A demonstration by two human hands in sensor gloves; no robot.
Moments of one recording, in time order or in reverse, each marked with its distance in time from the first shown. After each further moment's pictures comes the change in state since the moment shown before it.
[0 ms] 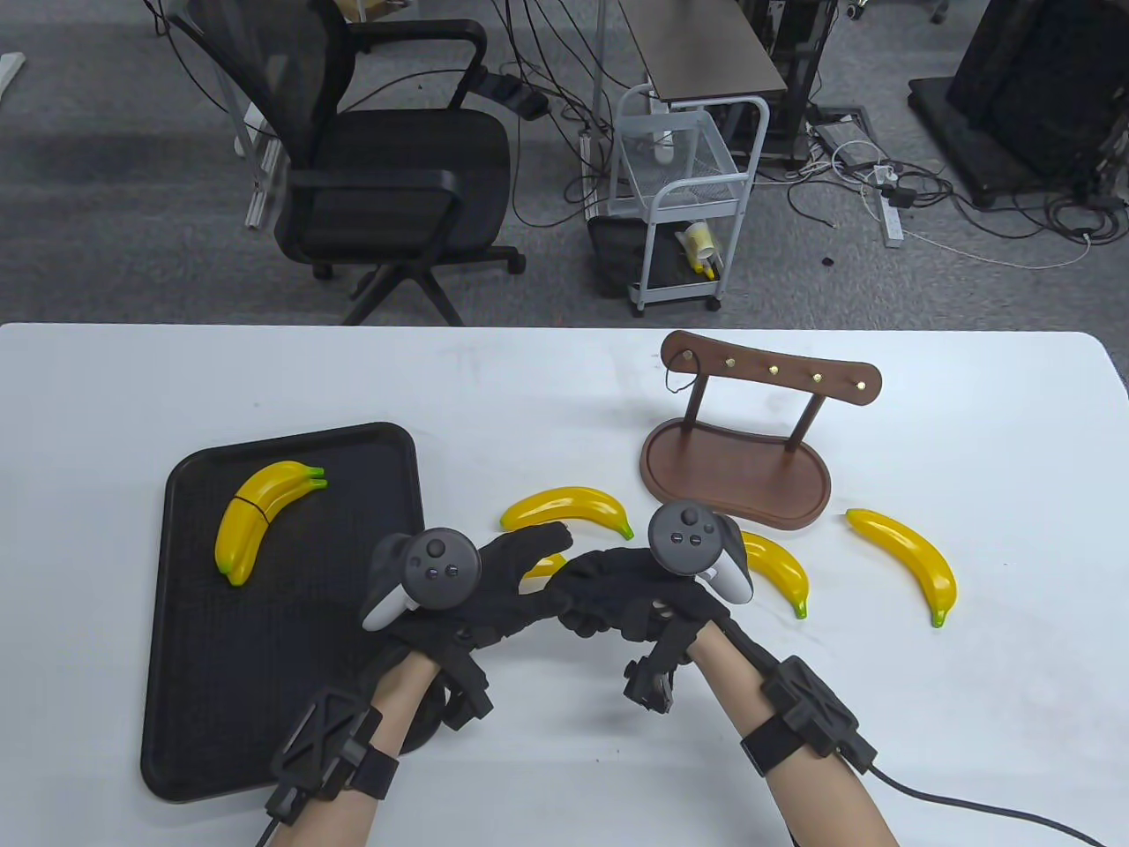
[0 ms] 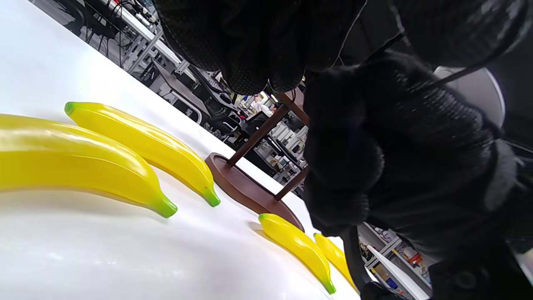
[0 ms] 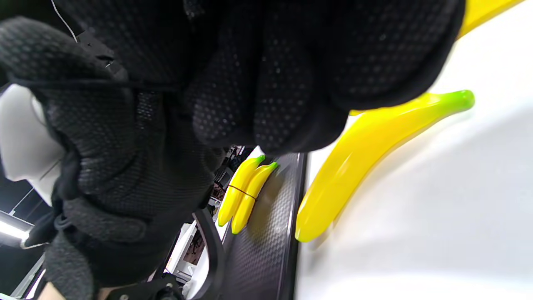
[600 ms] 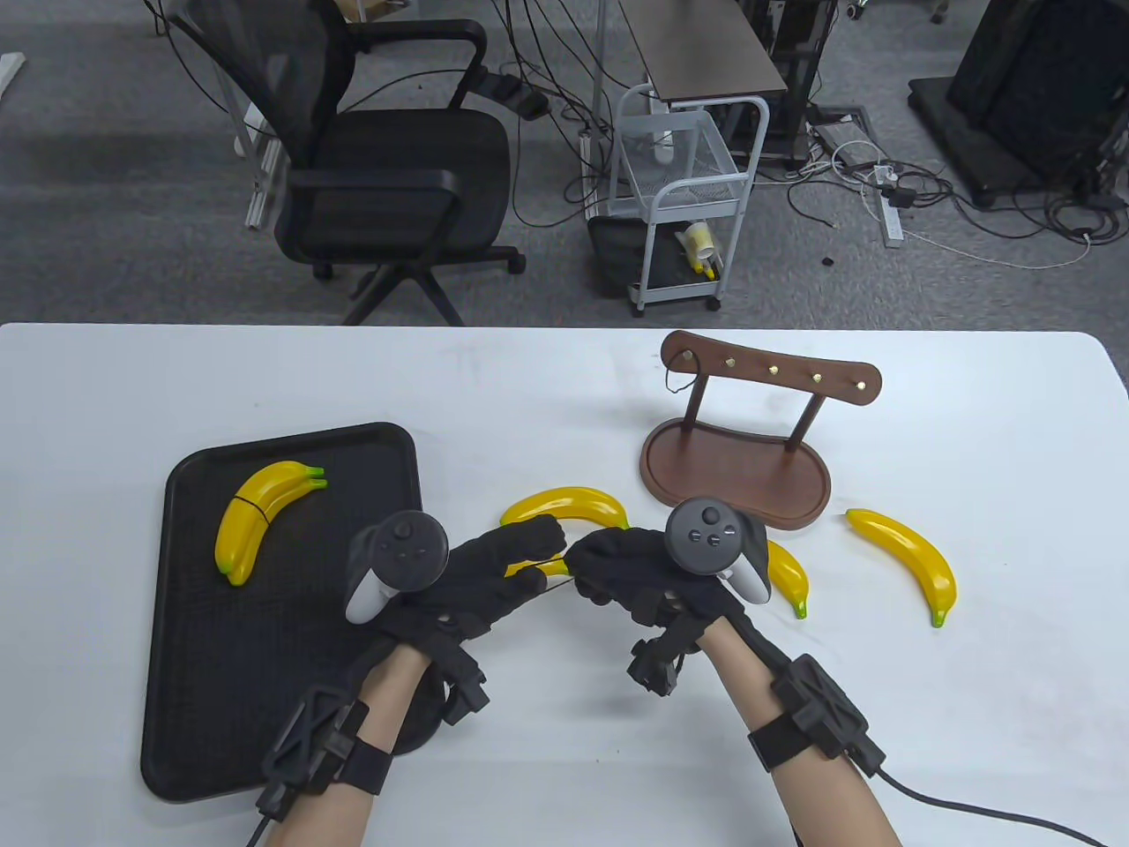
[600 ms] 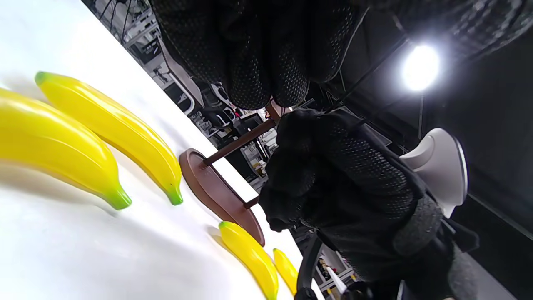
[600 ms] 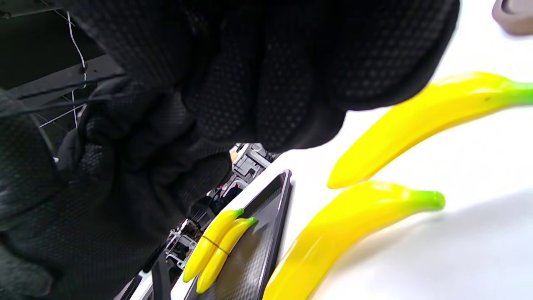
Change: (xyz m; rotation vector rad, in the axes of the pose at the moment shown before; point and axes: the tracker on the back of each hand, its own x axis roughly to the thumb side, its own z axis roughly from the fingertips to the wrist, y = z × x) left_hand -0.012 0.012 0.002 0.014 -0.026 0.260; right_hand 0.008 -0.022 0.008 -0.206 0.009 0.150
